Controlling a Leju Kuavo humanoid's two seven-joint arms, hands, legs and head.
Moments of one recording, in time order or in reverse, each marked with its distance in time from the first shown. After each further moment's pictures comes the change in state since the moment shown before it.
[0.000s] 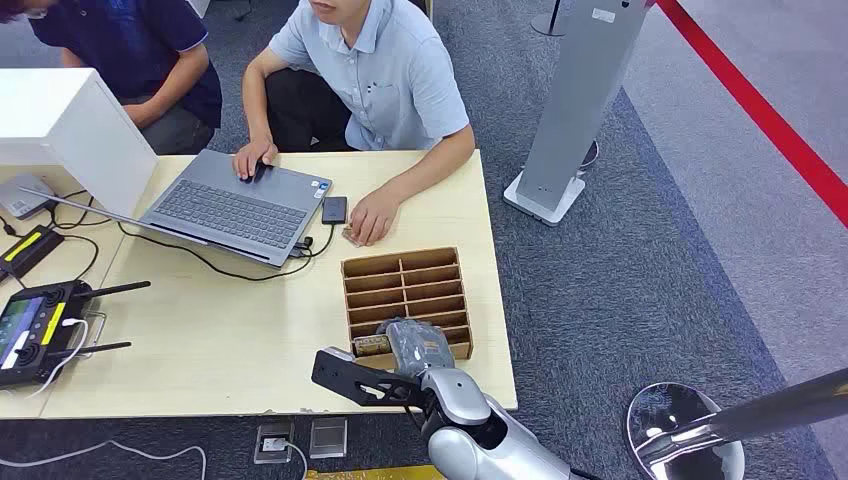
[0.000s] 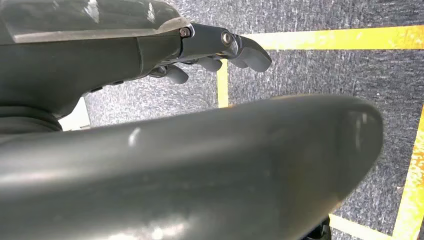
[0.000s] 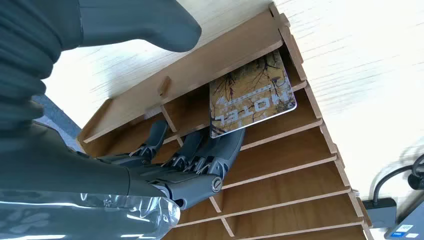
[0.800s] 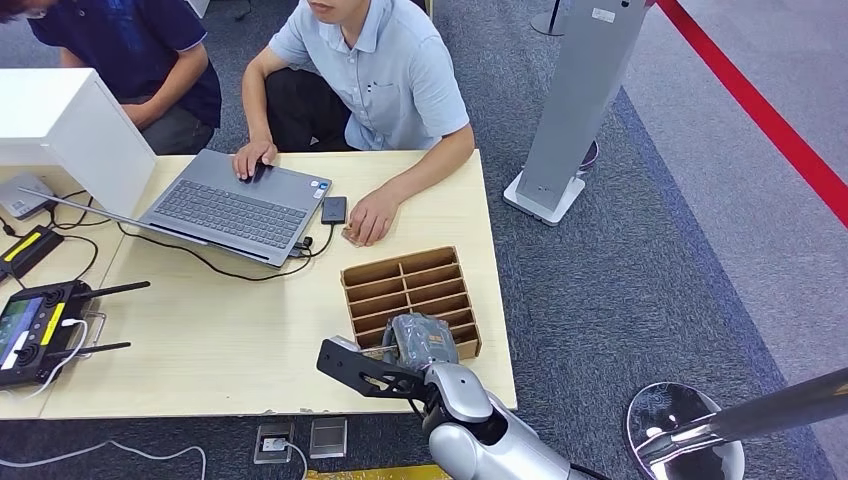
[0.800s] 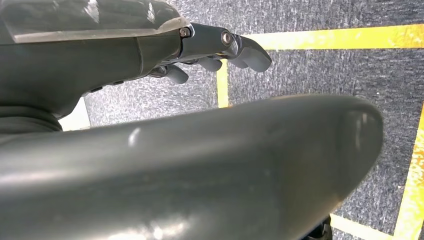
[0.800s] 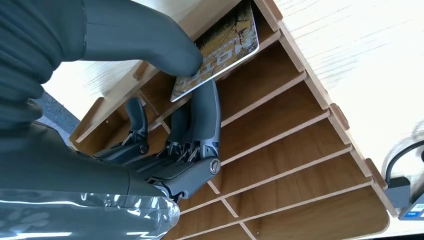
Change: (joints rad) left arm 0.000 -0.001 0.000 0.000 -0.007 0.000 -0.002; right arm -0.009 0.001 -0.001 0.018 -0.008 -0.031 0.000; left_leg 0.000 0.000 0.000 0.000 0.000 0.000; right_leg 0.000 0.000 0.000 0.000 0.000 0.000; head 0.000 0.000
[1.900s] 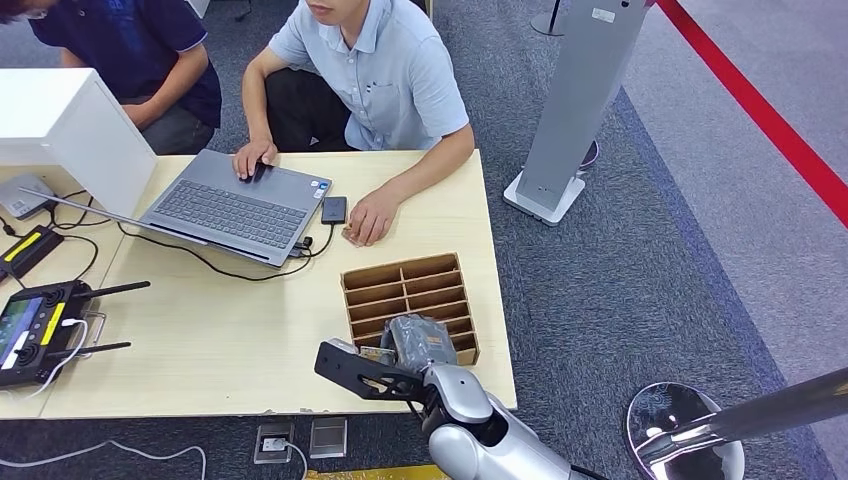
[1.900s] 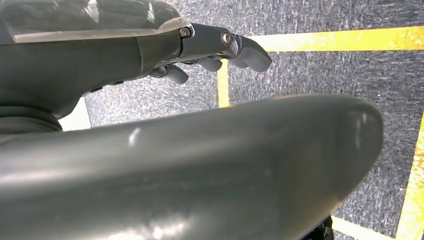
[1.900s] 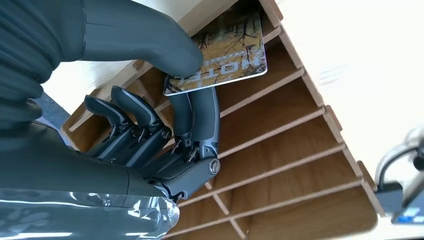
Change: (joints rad) left arm 0.000 0.000 0.000 0.000 -0.004 0.010 0.002; right arm 0.004 -0.004 -0.004 -0.025 0.003 -0.023 0.000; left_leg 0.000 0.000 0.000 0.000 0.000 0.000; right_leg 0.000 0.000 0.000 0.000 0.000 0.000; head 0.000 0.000
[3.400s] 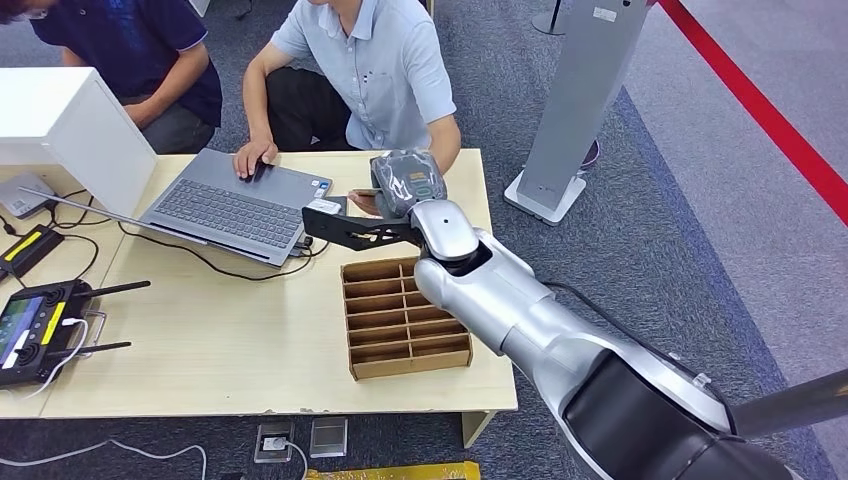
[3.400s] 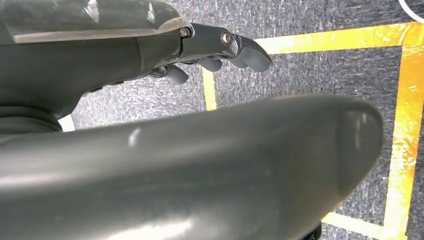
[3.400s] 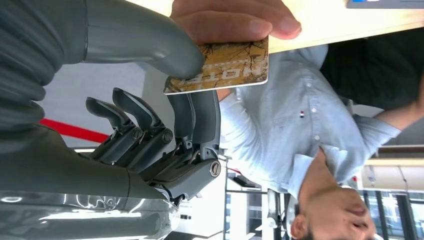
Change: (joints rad) left arm -0.015 0.010 -0.012 0.000 -0.051 -0.043 -0.044; right arm -0.658 0.177 0.069 0.719 0.076 -0.180 -0.363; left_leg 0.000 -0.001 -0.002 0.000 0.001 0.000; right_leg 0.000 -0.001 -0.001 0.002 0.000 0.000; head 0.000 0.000
